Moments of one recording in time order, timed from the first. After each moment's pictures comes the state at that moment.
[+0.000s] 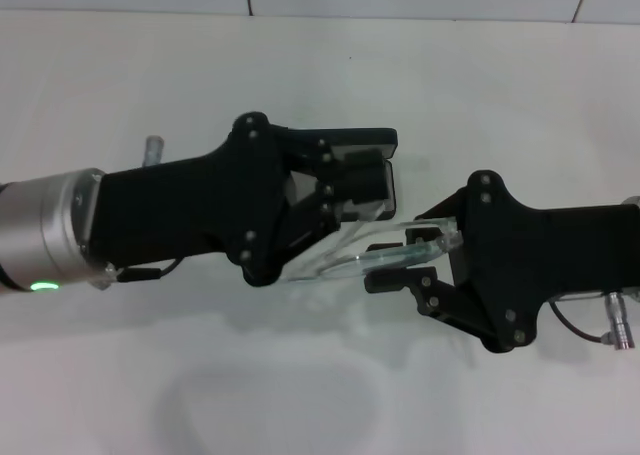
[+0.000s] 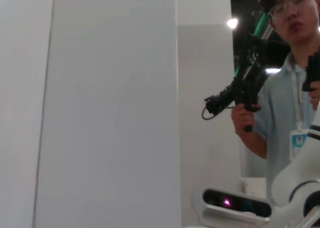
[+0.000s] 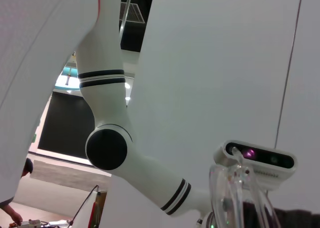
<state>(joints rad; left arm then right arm) -0.38 -2.08 1.28 0.76 1.20 1.82 -1.16 0.46 2.02 -1.47 -0.75 -1.17 -1.78 0.88</state>
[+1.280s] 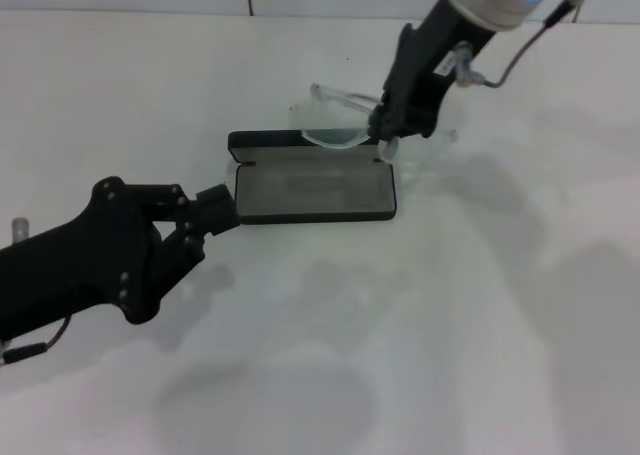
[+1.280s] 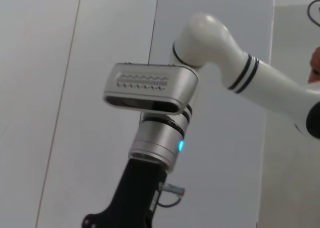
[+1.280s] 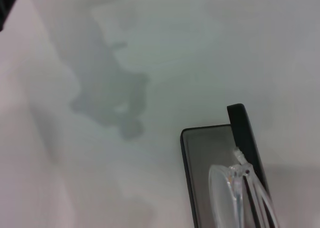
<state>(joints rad) -0.16 -2.06 1.10 0.76 1.30 1.82 -1.16 1.19 2.03 -1.38 -1.04 -2.45 -1.62 2.22</state>
